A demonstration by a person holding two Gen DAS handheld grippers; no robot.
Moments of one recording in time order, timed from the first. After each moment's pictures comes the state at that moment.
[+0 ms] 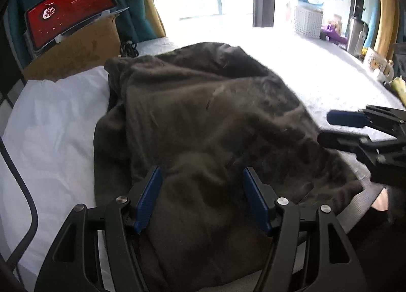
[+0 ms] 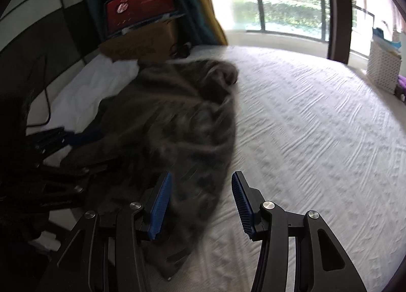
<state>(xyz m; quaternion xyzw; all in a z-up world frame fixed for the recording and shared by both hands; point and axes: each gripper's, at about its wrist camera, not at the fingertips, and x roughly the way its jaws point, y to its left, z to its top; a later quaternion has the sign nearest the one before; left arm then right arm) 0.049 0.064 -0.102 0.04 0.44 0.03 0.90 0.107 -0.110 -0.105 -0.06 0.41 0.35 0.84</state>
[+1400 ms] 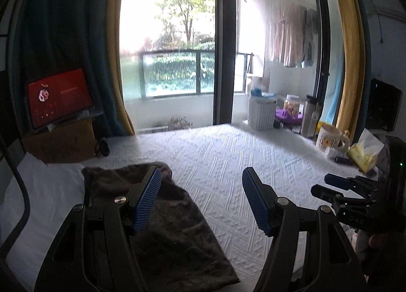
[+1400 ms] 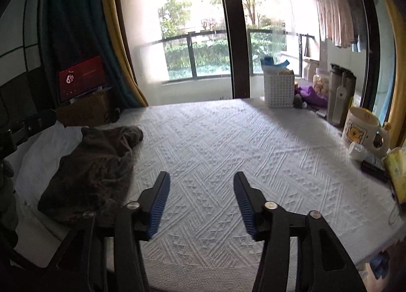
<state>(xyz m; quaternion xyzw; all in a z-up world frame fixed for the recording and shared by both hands) 0.031 -0.030 0.033 0.00 0.22 -0.03 0.98 0.076 -0.278 -0.027 0.01 0.29 0.19 0.94</state>
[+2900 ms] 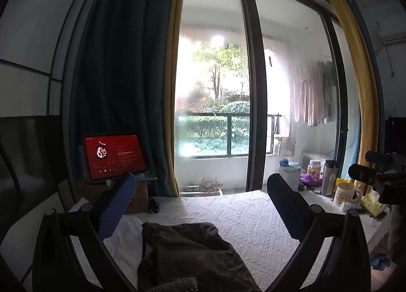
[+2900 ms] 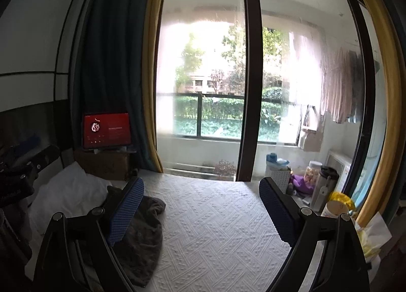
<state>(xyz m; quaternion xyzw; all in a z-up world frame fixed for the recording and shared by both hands) -0.054 0.029 0.109 -0.01 0.04 0.06 1.00 0.003 -0.225 0.128 -0.05 0.12 0.18 0.97</state>
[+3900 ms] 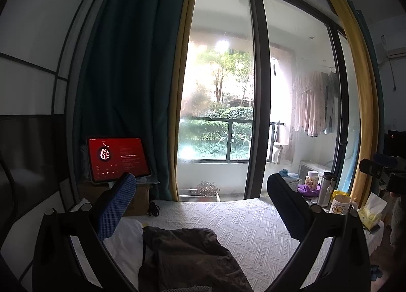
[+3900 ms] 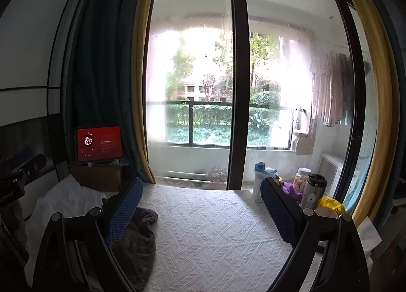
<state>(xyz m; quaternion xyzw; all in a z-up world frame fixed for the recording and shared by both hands) -0.060 0.041 0.120 -0.03 0.04 0.05 1.00 -0.003 -0.238 0.155 -0.03 0.11 0.16 0.98</state>
